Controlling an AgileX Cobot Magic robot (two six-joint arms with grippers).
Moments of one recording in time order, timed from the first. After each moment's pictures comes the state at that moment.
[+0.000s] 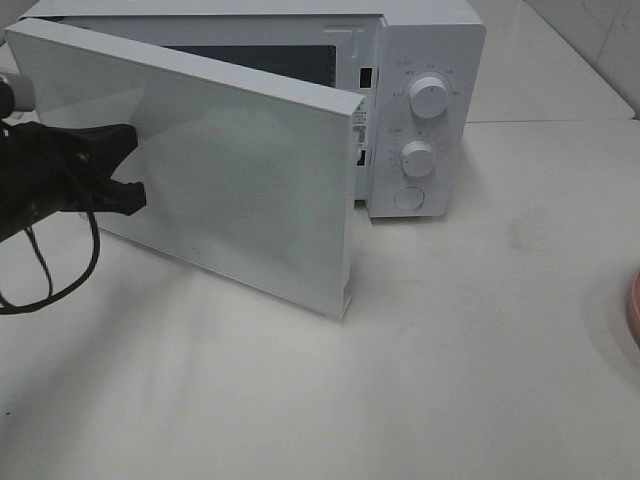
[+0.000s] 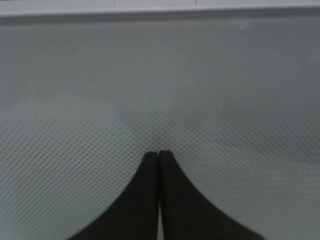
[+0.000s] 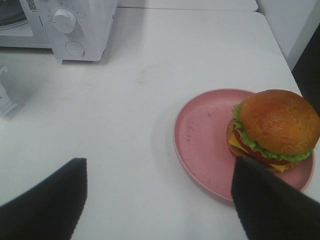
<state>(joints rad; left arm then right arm) -0.29 1.75 -0.52 0.24 -1.03 -0.10 0.13 0.00 -0.51 -0.12 1.04 0.09</state>
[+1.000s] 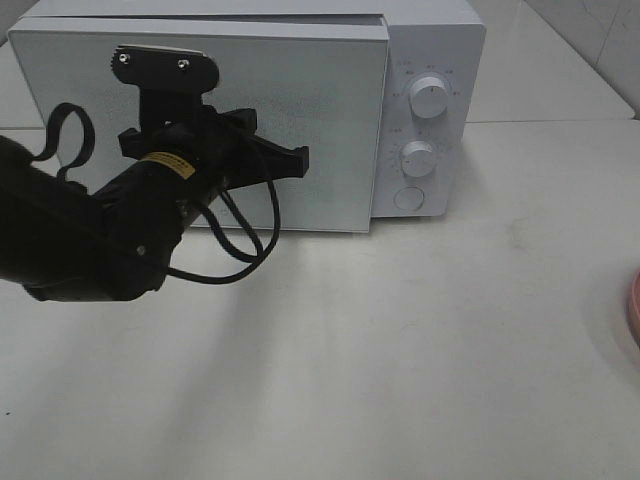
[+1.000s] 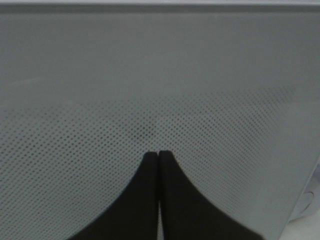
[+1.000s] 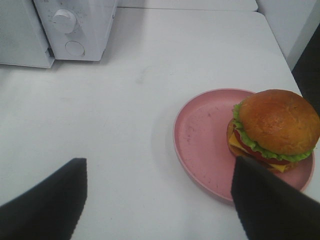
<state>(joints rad) -0.77 1.93 -0.85 -0.58 -0.92 0.25 0.13 0.00 -0.51 -0.12 1.04 0.09</state>
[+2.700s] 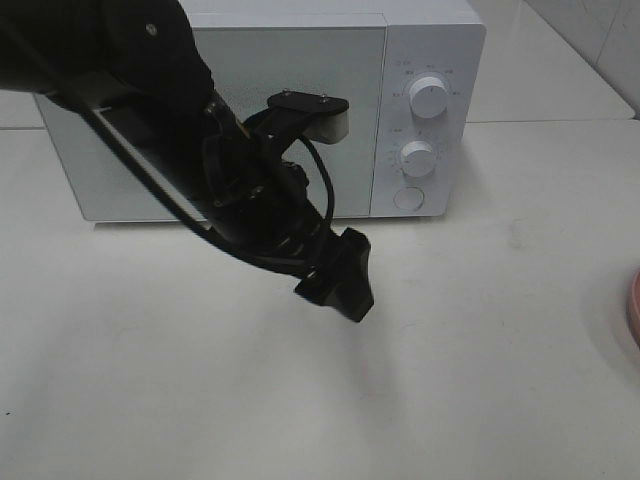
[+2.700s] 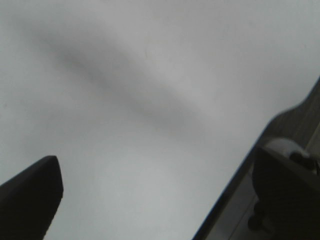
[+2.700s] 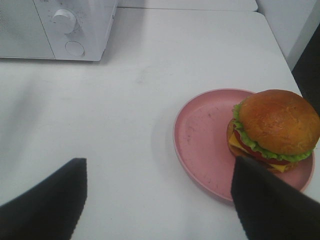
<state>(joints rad) -0.74 1.83 -1.23 -0.49 0.75 0.43 0.13 0.00 -0.51 -0.12 1.04 0.09</state>
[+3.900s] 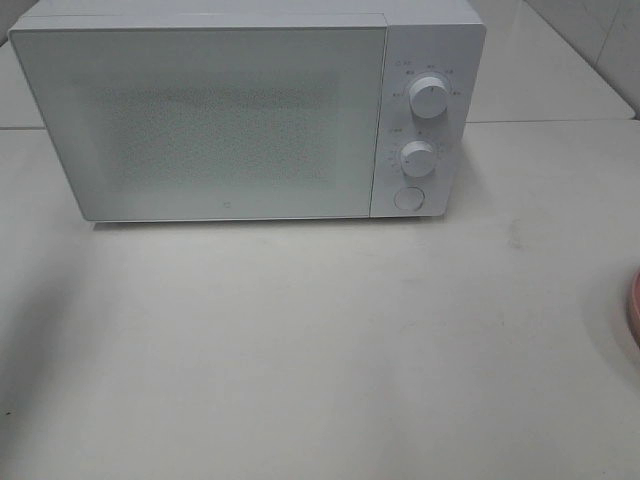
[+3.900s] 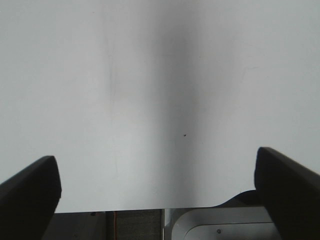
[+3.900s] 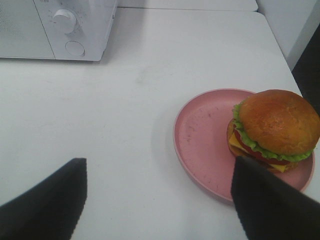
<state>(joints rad) 0.03 1.36 -1.12 -0.07 1.21 0.03 0.13 0.00 -0.51 -0.12 1.04 0.09</state>
